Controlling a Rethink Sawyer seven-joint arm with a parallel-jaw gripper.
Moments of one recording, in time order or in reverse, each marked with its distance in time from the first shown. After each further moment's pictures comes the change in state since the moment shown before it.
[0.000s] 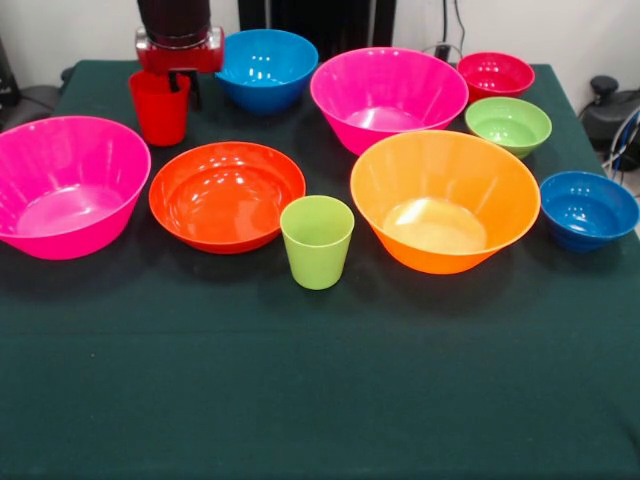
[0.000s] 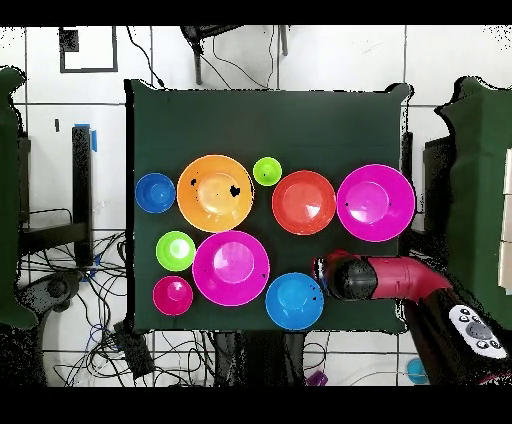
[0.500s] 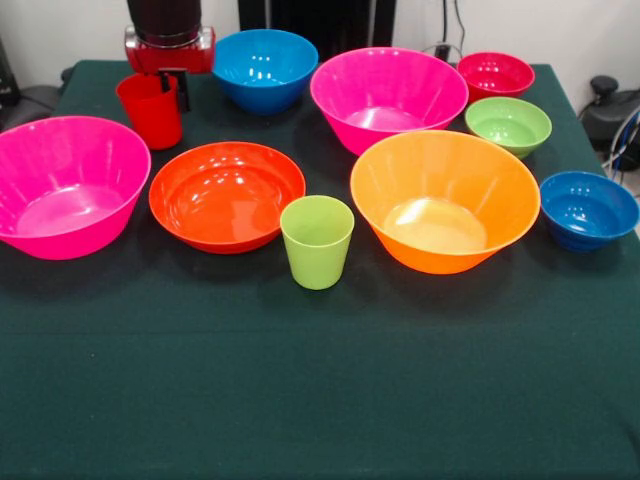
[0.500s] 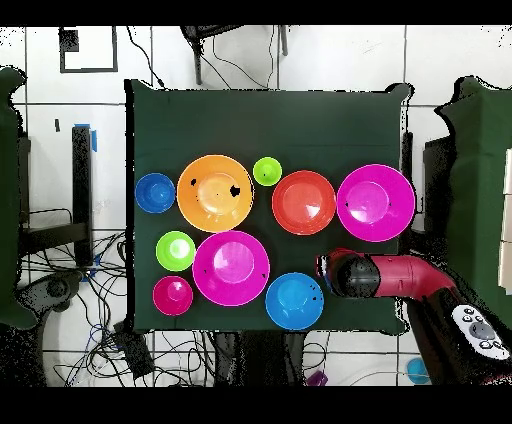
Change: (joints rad) arm 0.001 -0.007 0.000 -0.010 0.000 0.000 0.000
